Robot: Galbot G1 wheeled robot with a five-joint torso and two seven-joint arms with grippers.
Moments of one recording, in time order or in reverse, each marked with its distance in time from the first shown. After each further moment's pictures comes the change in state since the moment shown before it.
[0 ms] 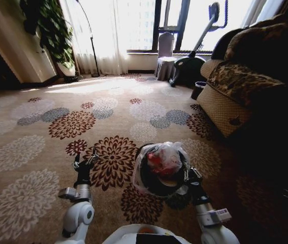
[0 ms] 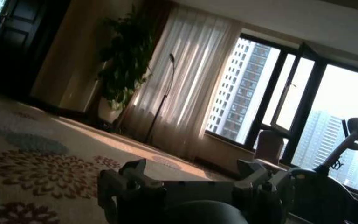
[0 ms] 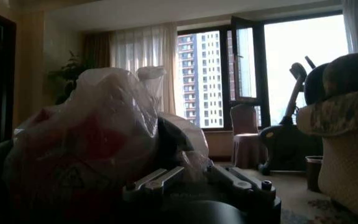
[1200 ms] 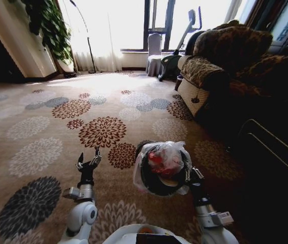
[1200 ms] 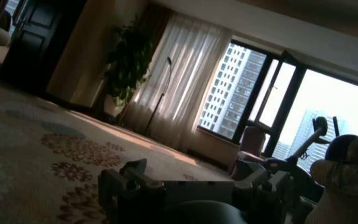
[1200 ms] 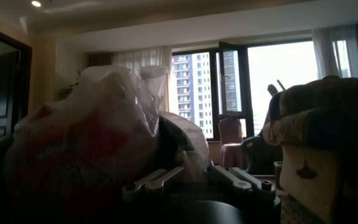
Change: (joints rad) left arm -0.006 -0.005 0.017 0.026 -0.001 -0.010 -0.001; right arm -0.014 0.020 -0.001 -0.001 -0.005 0.056 -0.001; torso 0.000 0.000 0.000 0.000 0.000
